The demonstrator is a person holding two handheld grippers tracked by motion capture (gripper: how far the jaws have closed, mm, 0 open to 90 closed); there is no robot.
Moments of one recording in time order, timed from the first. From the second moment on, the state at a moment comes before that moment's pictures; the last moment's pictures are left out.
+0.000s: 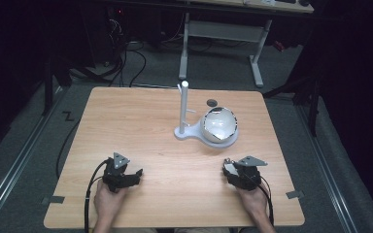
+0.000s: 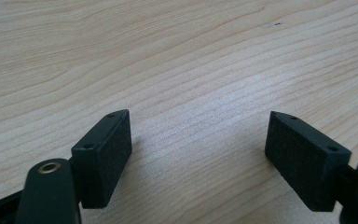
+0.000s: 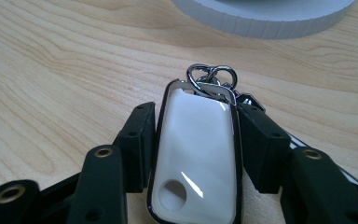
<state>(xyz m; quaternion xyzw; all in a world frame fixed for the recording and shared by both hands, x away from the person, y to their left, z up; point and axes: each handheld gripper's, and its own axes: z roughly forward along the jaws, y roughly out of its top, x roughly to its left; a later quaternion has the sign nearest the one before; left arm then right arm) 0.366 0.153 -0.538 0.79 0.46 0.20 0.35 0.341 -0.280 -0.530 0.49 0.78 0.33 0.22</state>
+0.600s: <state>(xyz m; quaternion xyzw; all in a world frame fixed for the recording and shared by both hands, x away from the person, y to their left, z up) 0.366 0.153 -0.538 0.79 0.46 0.20 0.35 0.326 -0.288 -0.508 0.48 0.76 0.37 0.24</state>
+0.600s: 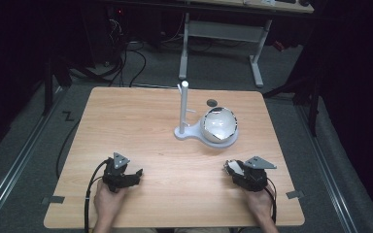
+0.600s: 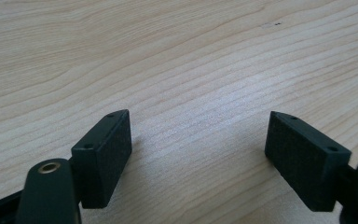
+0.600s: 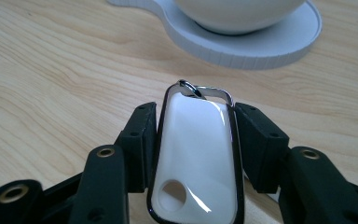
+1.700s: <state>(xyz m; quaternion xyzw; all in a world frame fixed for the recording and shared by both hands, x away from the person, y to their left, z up) 0.366 0.153 -0.538 0.79 0.46 0.20 0.35 0.316 -0.297 -0.437 0.43 0.75 0.43 0.25</state>
